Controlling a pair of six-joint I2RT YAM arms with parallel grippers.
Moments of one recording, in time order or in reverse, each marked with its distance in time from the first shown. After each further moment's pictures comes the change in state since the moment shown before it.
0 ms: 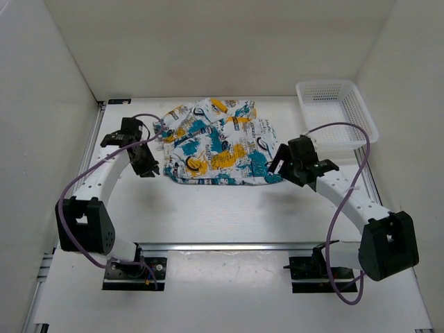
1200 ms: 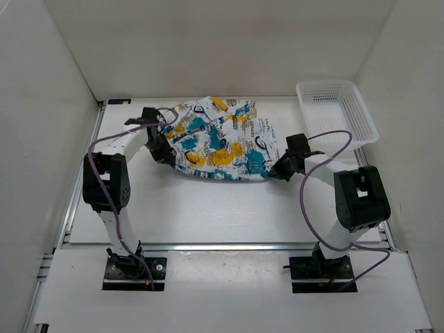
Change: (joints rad) left arm -0.051 0.425 0.184 0.145 0.132 -0.089; right arm -0.132 0.401 0.054 0.196 -0.258 0.240
